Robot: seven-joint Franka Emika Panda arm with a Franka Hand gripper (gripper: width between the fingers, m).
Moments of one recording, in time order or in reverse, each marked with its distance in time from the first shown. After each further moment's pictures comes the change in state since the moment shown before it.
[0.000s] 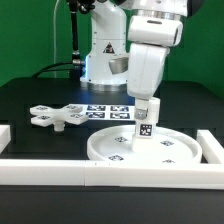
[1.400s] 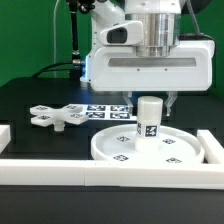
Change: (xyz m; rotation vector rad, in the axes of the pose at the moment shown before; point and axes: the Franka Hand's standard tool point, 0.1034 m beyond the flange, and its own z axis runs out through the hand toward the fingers) arm 0.006 -0.008 0.001 0.137 0.051 1.313
